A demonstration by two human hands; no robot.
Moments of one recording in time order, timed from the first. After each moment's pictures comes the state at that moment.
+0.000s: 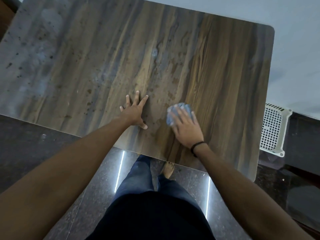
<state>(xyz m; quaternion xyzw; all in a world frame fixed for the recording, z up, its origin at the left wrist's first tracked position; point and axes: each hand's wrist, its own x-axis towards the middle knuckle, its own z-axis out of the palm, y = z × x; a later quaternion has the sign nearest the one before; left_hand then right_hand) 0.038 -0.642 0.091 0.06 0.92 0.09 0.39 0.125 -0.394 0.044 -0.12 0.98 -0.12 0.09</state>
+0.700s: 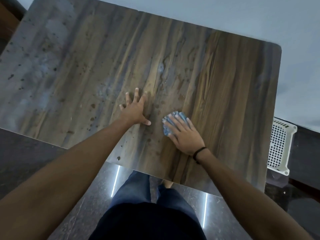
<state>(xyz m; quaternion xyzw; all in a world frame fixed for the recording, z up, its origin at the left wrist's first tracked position) -0.033 -0.656 0.104 0.02 0.92 0.13 0.36 0.071 -0.407 0.047 -0.22 0.96 -0.12 0.09</state>
